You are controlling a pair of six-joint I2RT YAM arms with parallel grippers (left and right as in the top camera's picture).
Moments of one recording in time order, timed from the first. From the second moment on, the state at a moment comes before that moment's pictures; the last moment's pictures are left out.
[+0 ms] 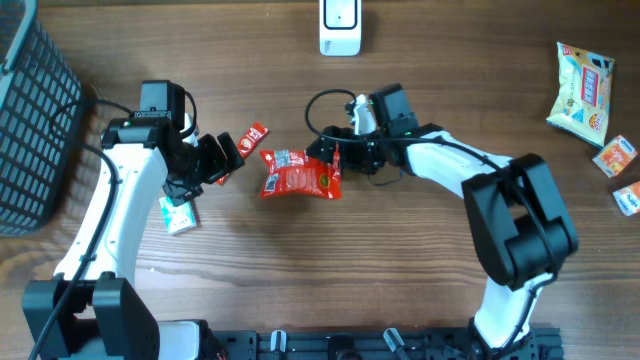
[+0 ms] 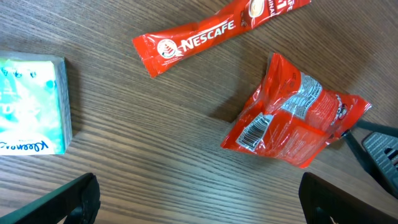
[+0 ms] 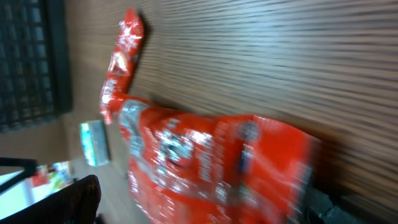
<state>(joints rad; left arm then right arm) 0.00 1.54 1.16 -1.03 0.21 -0.51 0.41 2.01 1.12 -0.12 -0.71 0.59</state>
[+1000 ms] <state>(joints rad) 0.00 1.54 1.16 -1.04 0.22 -0.51 0.50 2.10 1.12 -0.14 -0.76 0.70</state>
